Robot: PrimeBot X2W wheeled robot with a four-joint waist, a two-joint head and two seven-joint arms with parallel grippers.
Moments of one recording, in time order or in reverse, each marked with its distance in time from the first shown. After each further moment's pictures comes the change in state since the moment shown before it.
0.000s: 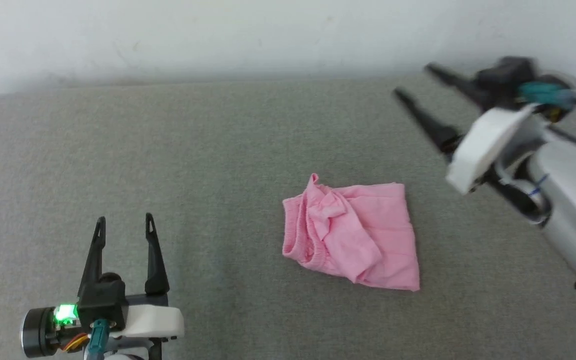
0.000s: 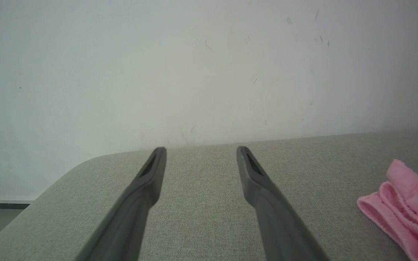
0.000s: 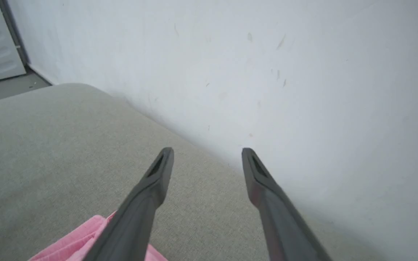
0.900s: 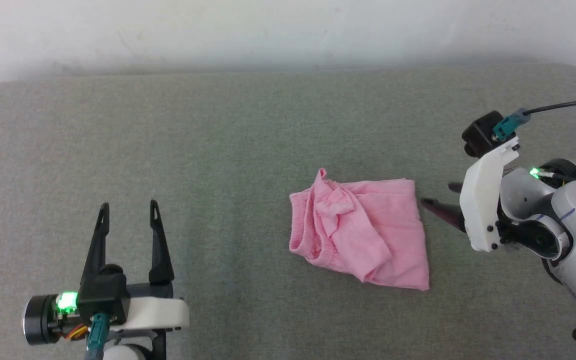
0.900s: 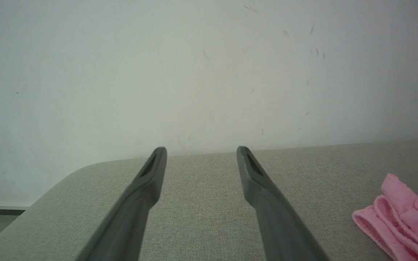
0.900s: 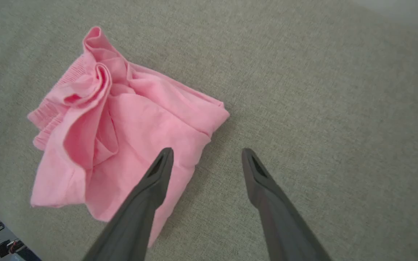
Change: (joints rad) left arm -0.008 -0.009 -0.002 -0.045 0.000 -0.019 0.000; right arm 0.229 -0.032 -0.229 -0.122 0.067 0.000 0.676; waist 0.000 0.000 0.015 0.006
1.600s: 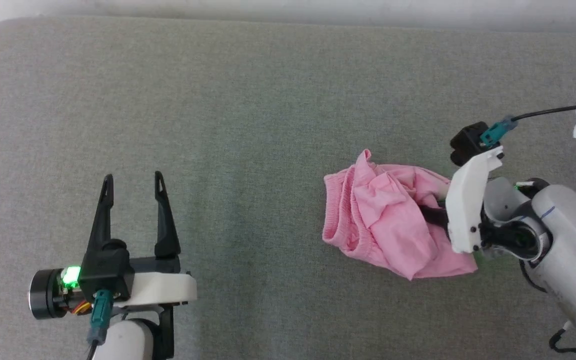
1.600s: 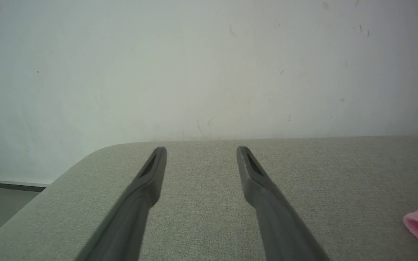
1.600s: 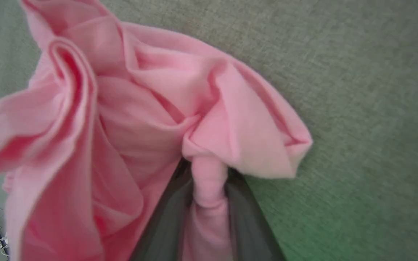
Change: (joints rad) left arm -0.101 -0.030 -0.011 0.012 0.000 -0.007 0.000; right arm -0.046 0.055 0.089 0.190 0.205 0.000 0.030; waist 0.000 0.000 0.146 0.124
